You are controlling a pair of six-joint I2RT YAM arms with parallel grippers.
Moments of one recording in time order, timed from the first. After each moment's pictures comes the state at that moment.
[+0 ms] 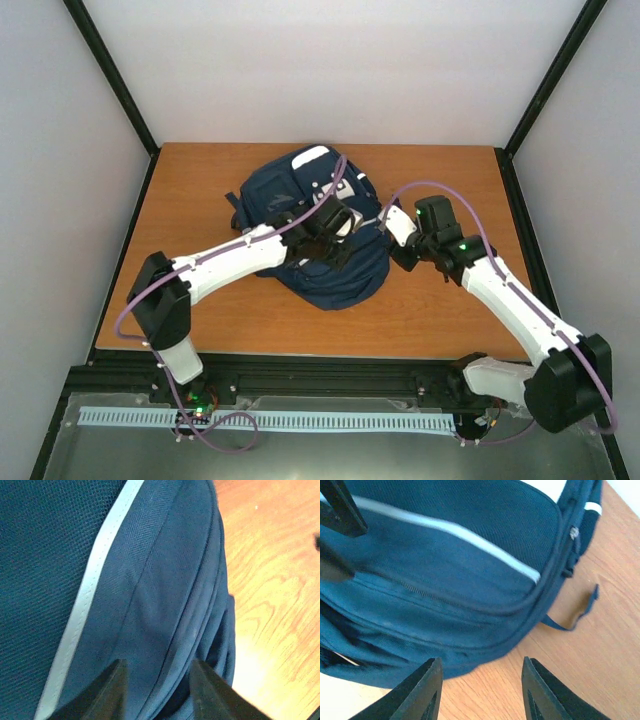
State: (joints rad) left arm -0.88 1.72 1.42 -0.68 -0.02 -0.27; right arm 0.41 1.15 0.91 -0.55 -0.14 -0.52
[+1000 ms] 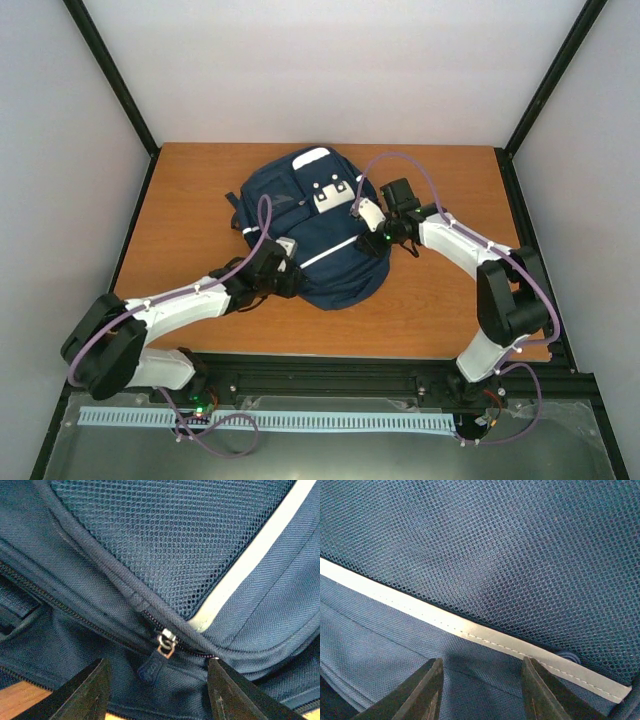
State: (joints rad) left arm -0.72 1.29 0.63 -0.18 -0.06 -0.42; right arm 0.42 1.66 1.15 -0.53 -0.37 -0.38
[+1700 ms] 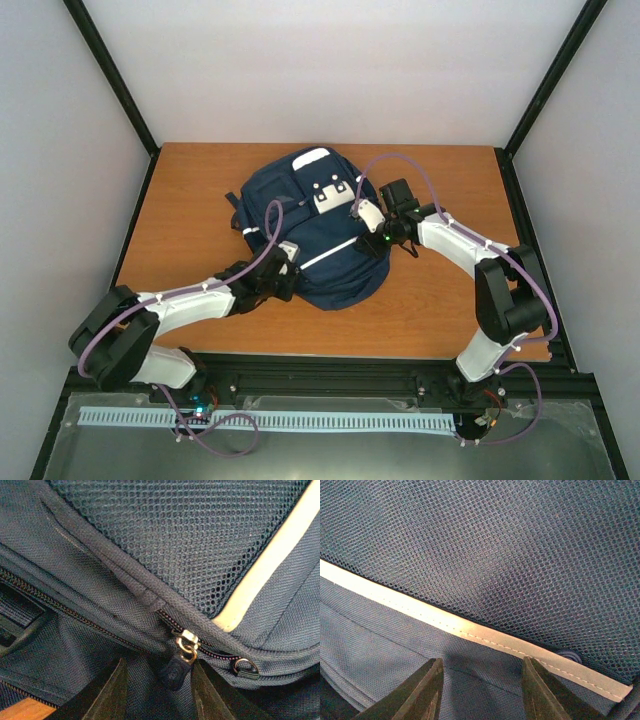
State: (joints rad) left arm -0.71 1.36 0.58 -0.07 -0.10 -0.32; right arm 0.42 1.68 1.15 -0.53 -0.36 -0.38
